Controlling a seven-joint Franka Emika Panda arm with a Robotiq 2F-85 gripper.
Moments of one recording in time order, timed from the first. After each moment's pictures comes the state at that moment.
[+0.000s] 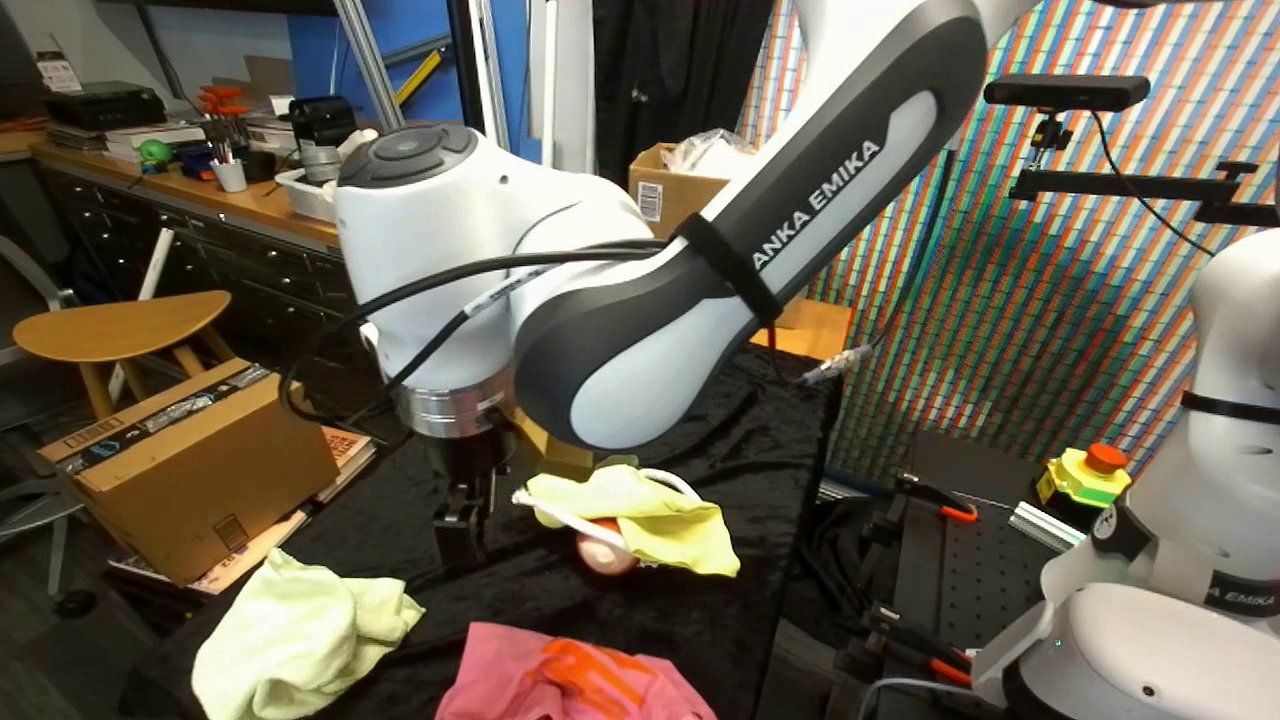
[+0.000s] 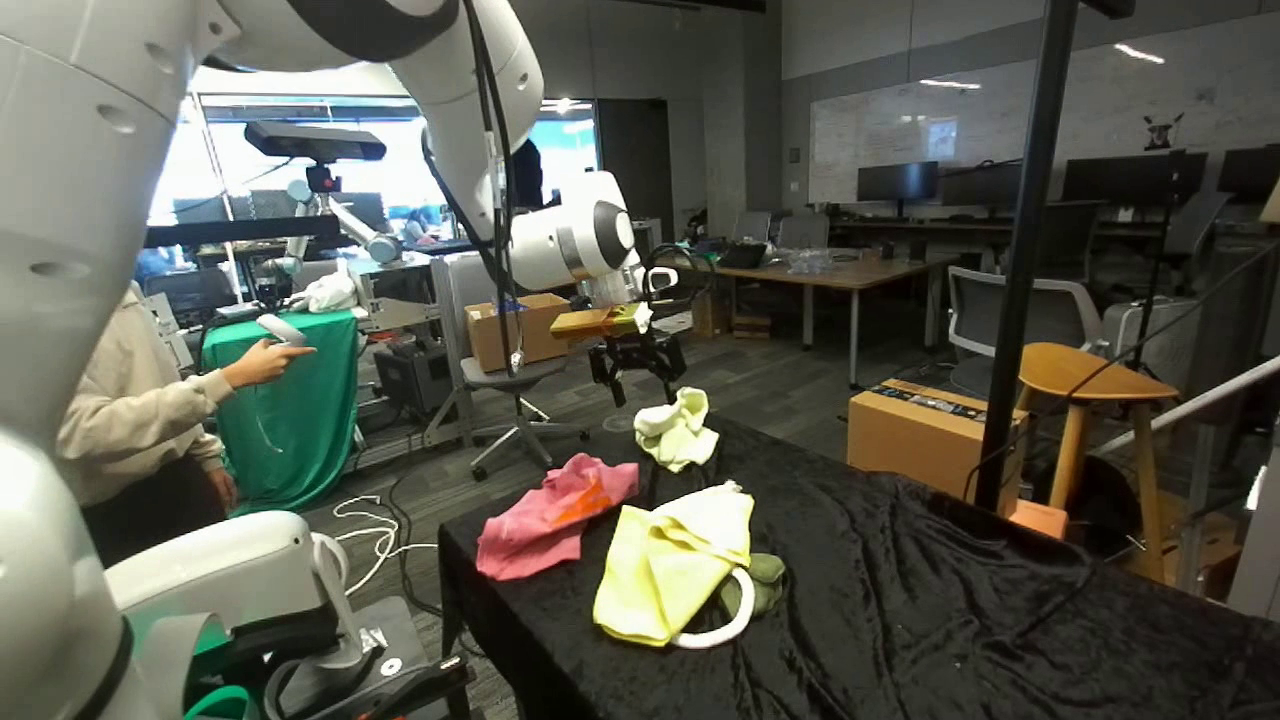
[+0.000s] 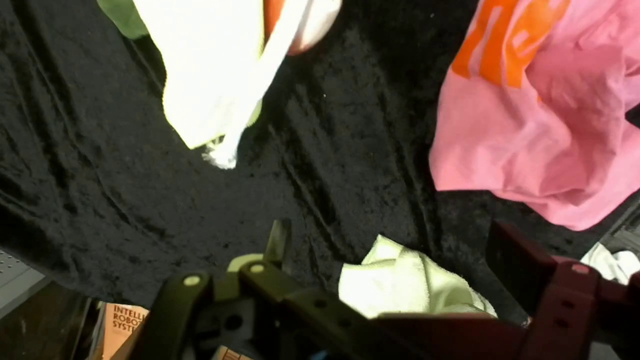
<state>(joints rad) 0.35 0.48 0.21 -1.84 -0.41 2.34 0.28</state>
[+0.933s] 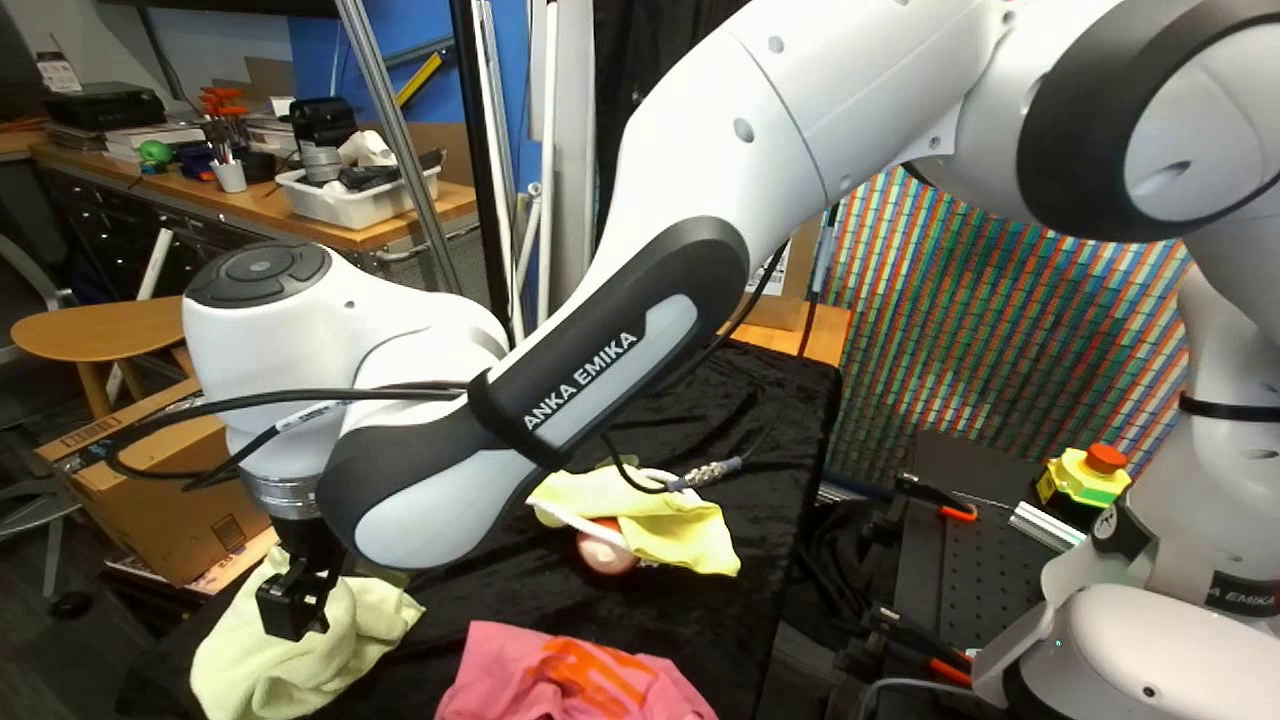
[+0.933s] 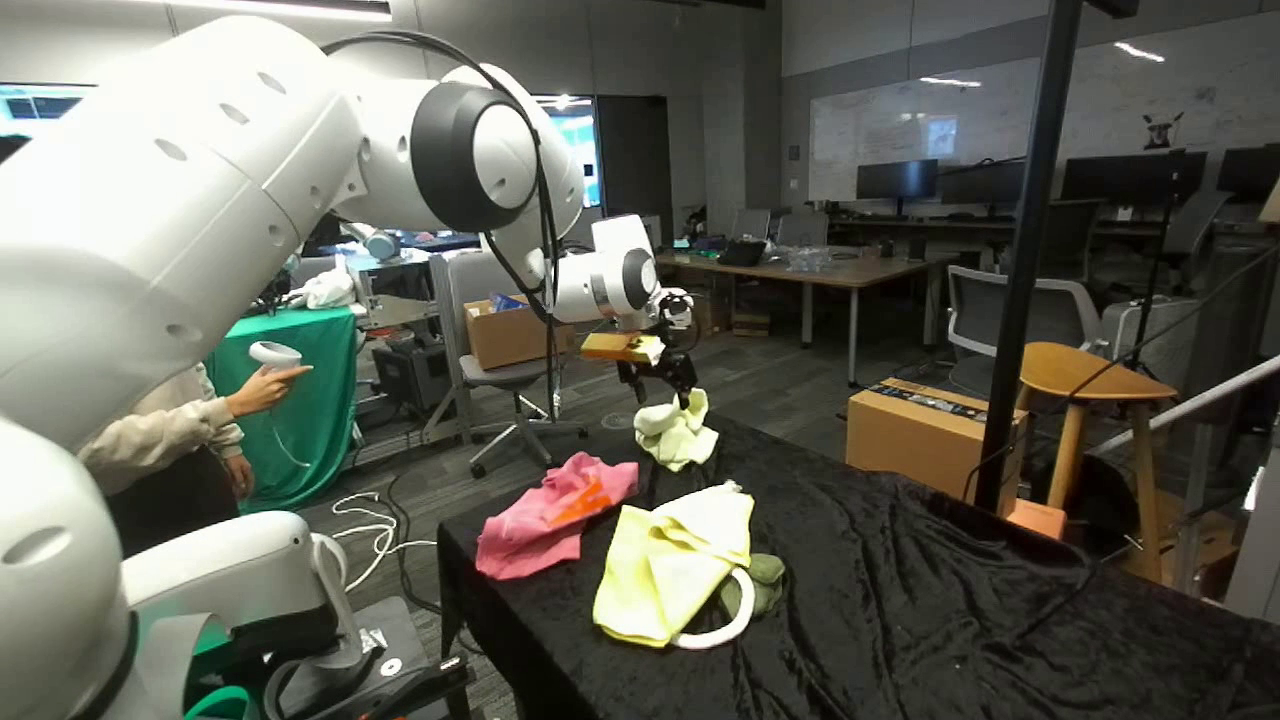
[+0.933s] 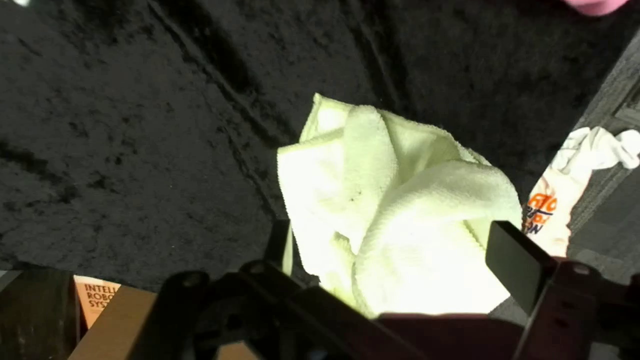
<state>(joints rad) 0.48 0.88 0.12 -1.34 -0.31 2.40 0.37</state>
